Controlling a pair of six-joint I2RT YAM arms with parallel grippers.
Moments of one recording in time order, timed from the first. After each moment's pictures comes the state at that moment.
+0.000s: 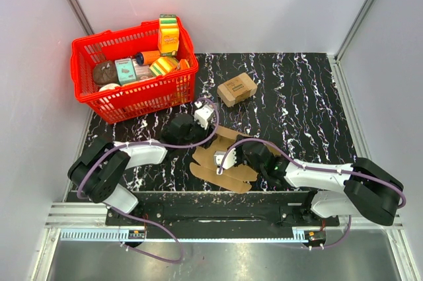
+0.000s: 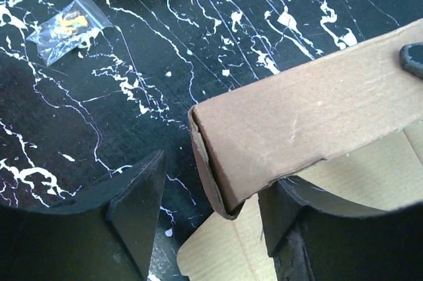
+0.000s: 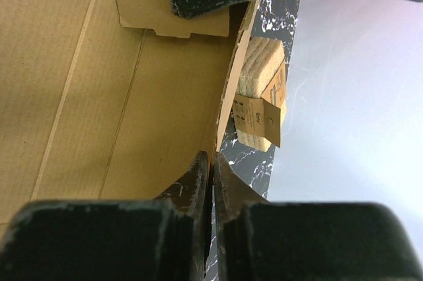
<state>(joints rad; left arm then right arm) -0.65 1.52 0.60 0.46 0.17 -0.03 0.99 1.27 0.46 0.33 0.30 -1.16</state>
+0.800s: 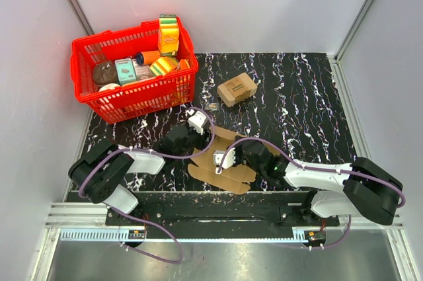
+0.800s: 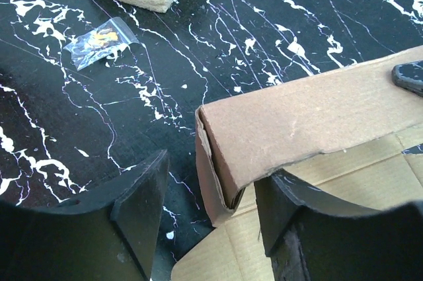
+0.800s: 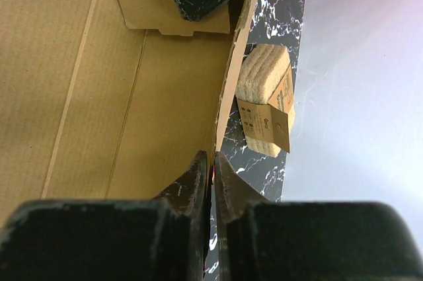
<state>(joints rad) -0.70 1.52 0.44 0.78 0.03 -0.08 0.99 1.28 0.46 0.35 0.28 -1.11</state>
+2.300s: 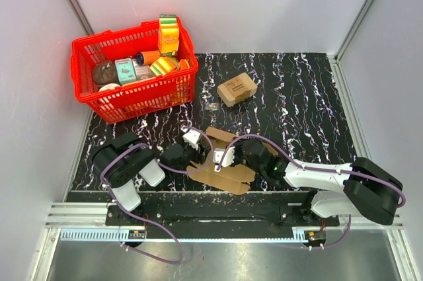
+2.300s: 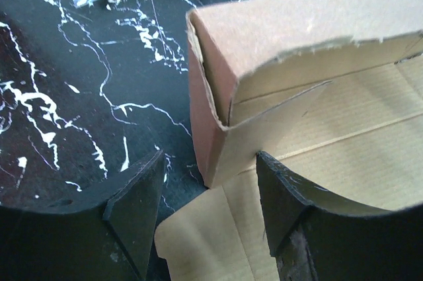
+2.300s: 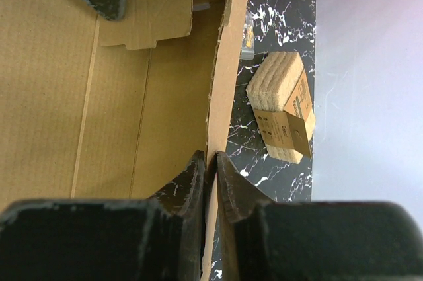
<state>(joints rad) -0.76 1.71 0.21 1.27 -0.08 -0.10 1.00 1.28 0.47 0.36 0.24 -0.99</state>
